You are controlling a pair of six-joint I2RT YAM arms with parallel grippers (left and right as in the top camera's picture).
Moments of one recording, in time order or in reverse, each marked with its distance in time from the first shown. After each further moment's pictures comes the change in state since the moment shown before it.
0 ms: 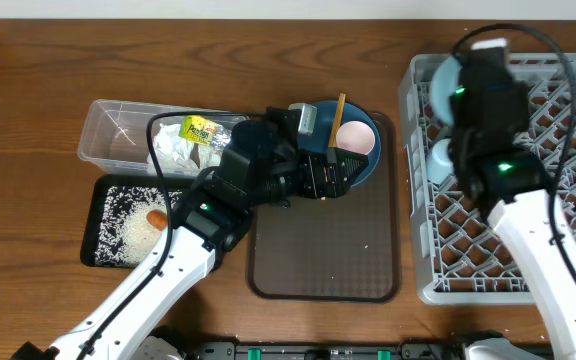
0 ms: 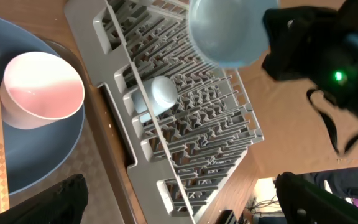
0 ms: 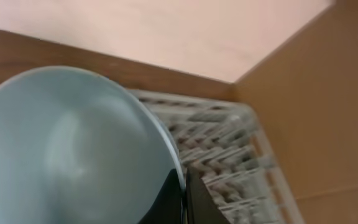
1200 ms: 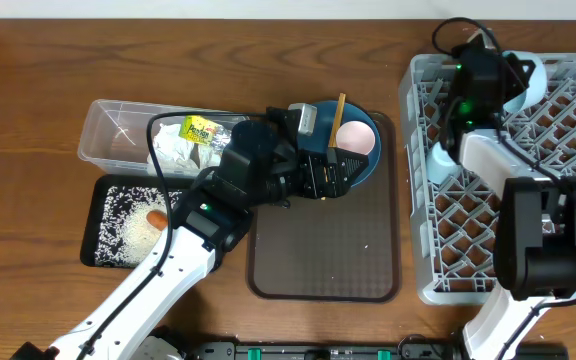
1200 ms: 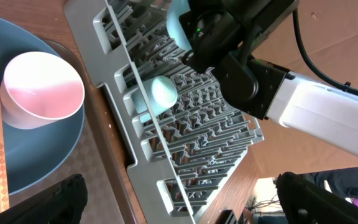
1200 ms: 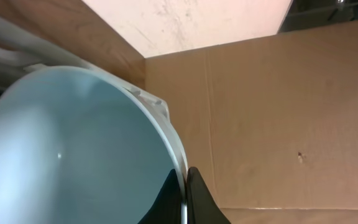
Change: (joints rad) left arm 0.000 0.000 0.000 0.000 0.000 0.000; right arm -0.145 0.592 0.017 0.804 0.289 -0.793
